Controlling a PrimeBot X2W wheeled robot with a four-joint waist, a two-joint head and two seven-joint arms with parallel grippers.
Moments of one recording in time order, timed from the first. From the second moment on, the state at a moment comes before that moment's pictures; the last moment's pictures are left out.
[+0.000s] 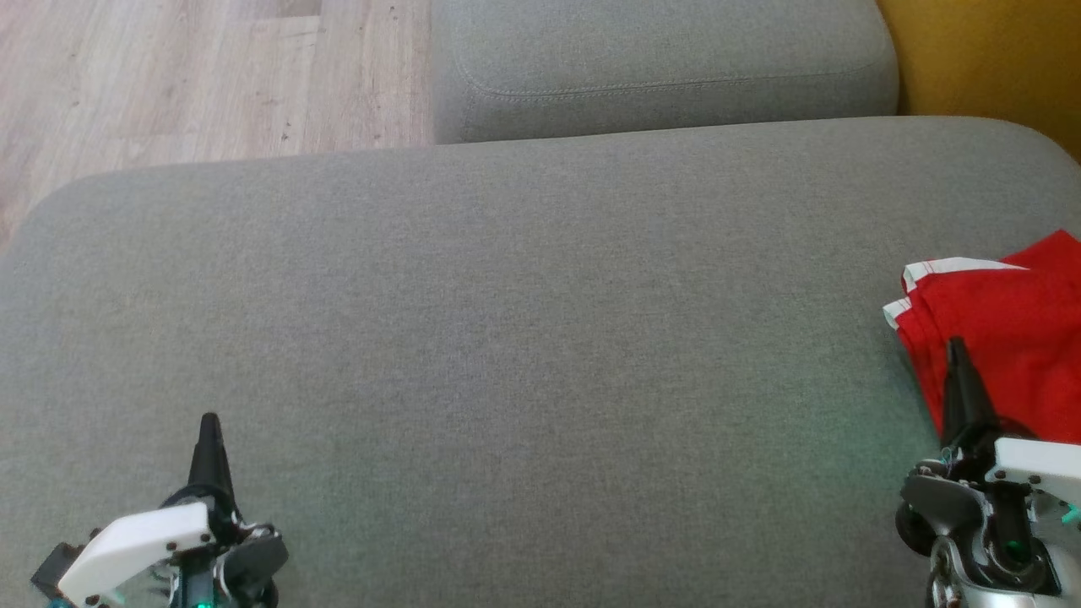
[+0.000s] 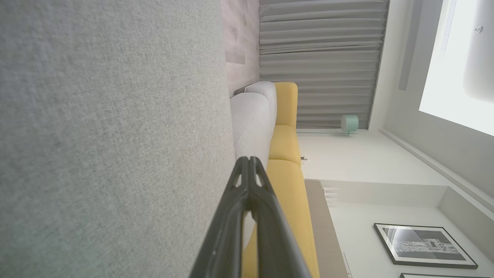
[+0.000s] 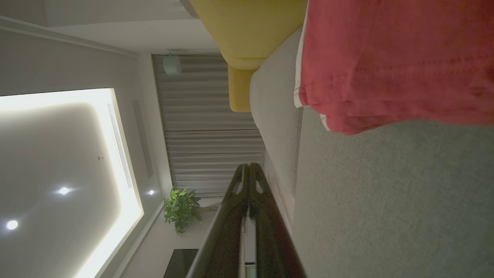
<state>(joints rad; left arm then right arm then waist) -0.06 0.04 0.07 0.28 -1.60 -0.12 0.11 -0.09 -0.05 -0.13 0.29 1.60 0.13 0.11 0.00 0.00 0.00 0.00</state>
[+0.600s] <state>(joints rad) -0.06 0.04 0.07 0.28 -1.60 -0.12 0.11 -0.09 -0.05 -0.13 0.28 1.60 0.13 0.11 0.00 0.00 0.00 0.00</state>
